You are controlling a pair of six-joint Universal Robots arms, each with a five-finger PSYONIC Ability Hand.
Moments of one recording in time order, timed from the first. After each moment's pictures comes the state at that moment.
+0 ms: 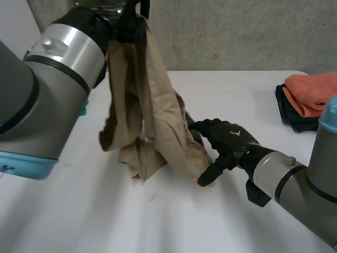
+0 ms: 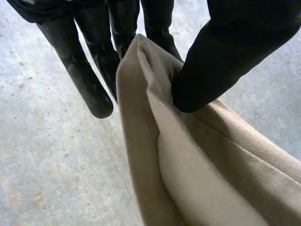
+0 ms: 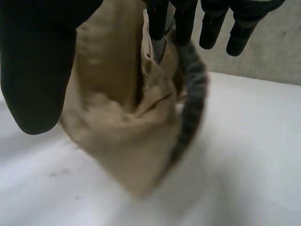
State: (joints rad) left arm 4.06 -1.76 -1.18 3.27 -1.61 3.31; right arm 2.04 -1.37 1.69 0.05 1.26 3.25; left_hand 1.14 1.20 1.19 1.20 1.01; right_hand 0.25 0.21 0.21 0.22 0.05
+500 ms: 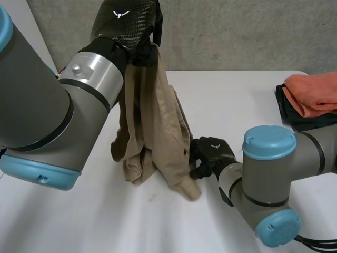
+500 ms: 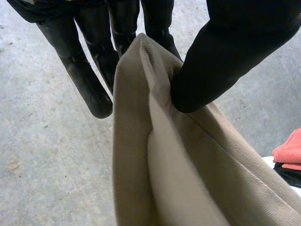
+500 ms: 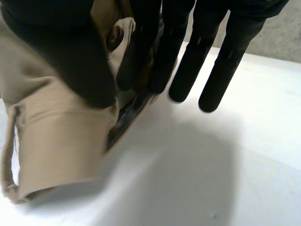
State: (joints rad) left arm 4.02 -1.82 -1.19 3.26 -1.66 3.25; right arm 2.18 -0.99 1.53 -0.15 1.54 3.24; left_hand 1.14 1.20 1.19 1.20 1.01; right_hand 0.95 0.96 0.95 0.96 0.76
